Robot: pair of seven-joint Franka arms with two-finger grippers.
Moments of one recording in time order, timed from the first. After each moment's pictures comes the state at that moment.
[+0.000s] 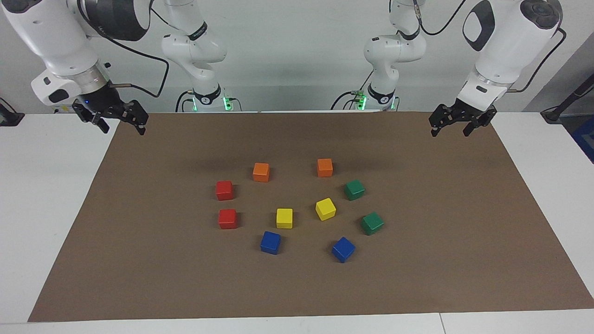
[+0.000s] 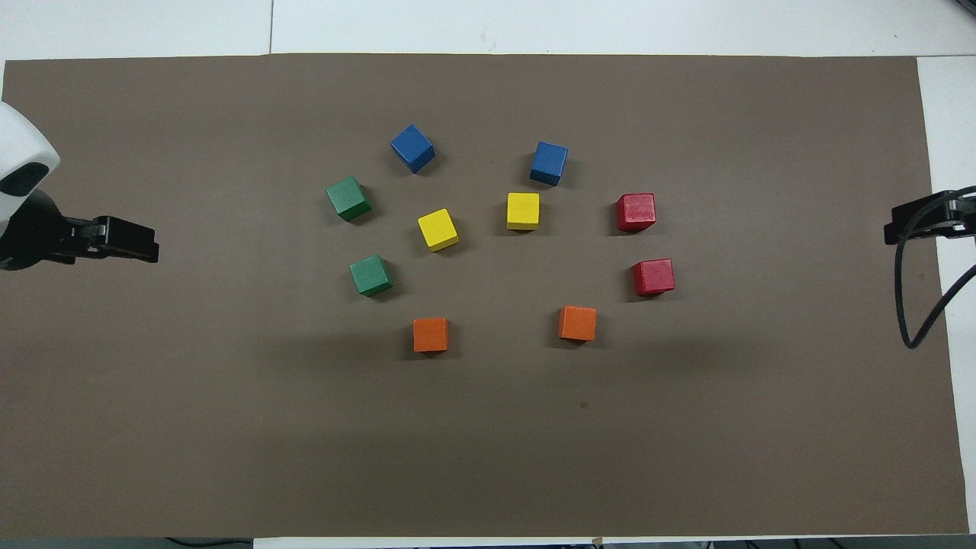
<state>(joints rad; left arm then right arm) 0.01 -0.05 -0.09 -1.72 -0.02 1.65 -0.01 -0.07 0.00 -0.02 -1.60 -0.03 1.56 -0.02</state>
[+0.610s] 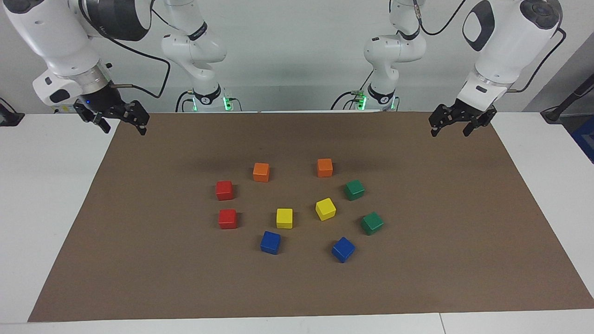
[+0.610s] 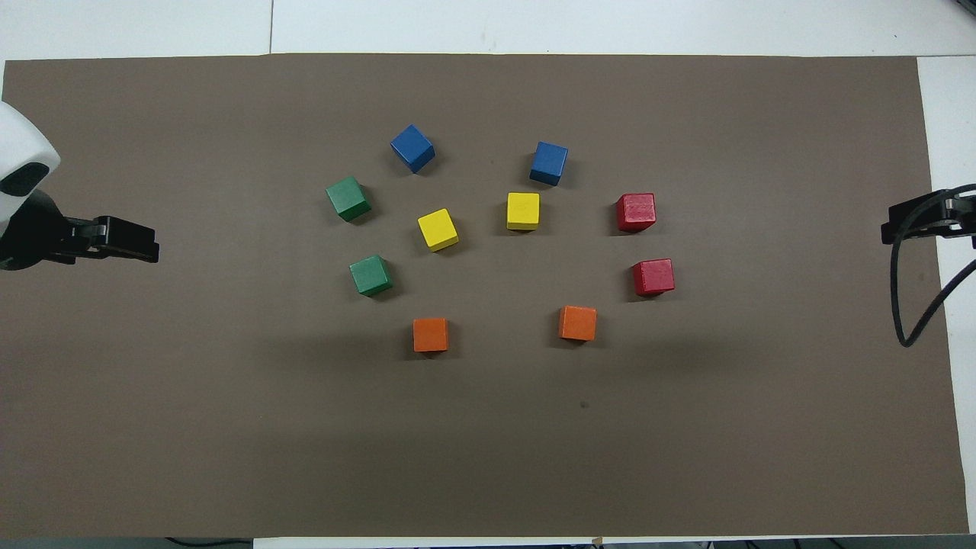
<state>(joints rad) 0.01 -0.05 -0.09 -1.72 -0.02 1.65 -0.01 -0.07 0.00 -0.02 -1.60 -0.02 1.56 0.00</state>
